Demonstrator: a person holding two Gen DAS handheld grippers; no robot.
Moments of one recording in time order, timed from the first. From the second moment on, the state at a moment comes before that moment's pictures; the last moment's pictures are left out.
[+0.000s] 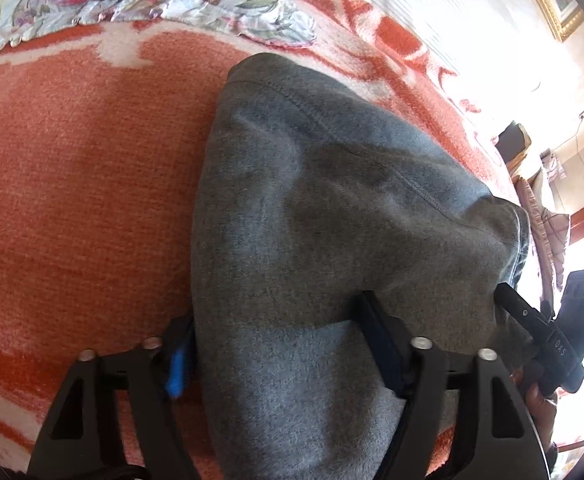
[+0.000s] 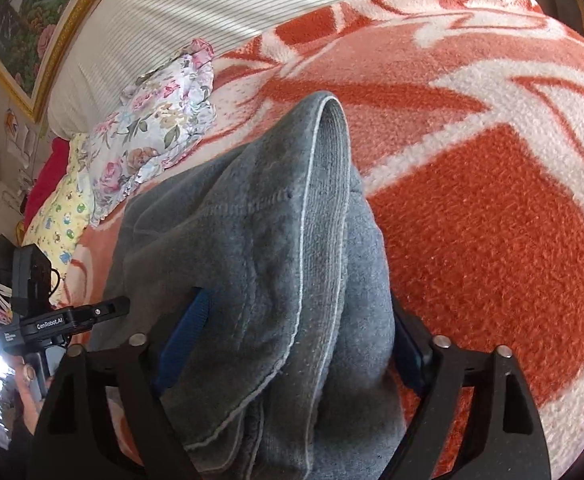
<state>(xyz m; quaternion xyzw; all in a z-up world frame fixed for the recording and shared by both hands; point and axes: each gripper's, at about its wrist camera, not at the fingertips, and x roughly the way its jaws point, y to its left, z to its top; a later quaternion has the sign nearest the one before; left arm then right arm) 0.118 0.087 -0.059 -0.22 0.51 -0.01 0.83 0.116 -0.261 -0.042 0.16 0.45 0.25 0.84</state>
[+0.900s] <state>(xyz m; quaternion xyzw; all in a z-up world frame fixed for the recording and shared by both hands) 0.049 0.158 0.018 -0.23 0.40 0.04 0.88 0.095 -0.169 0.026 0.12 0.38 0.35 0.85</state>
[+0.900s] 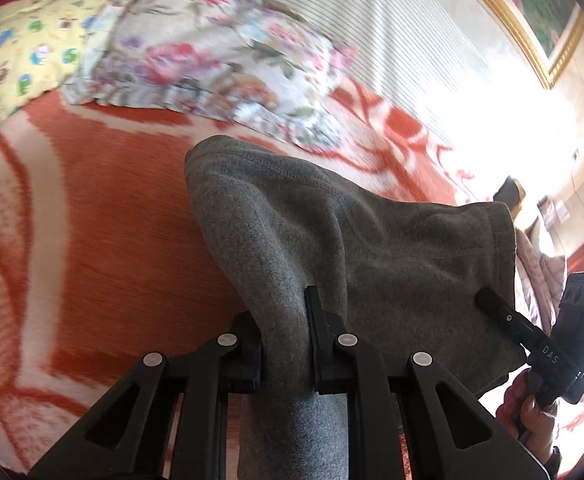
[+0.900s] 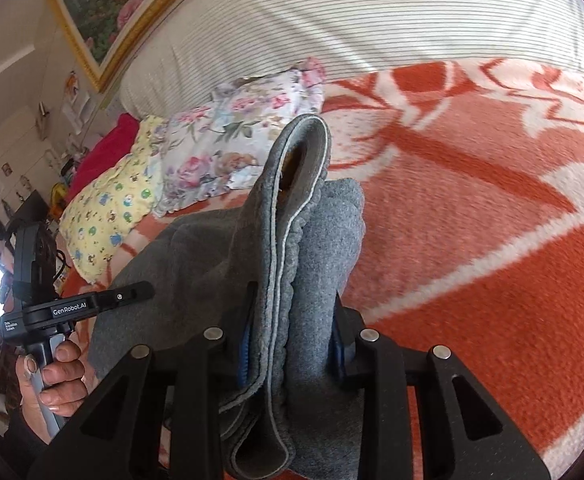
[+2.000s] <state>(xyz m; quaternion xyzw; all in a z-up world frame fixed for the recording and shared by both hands) 0.098 0.283 -0.008 -0.17 0.40 0.13 0.89 0.214 -0.058 -0.022 0.09 0.44 0.35 0.82</state>
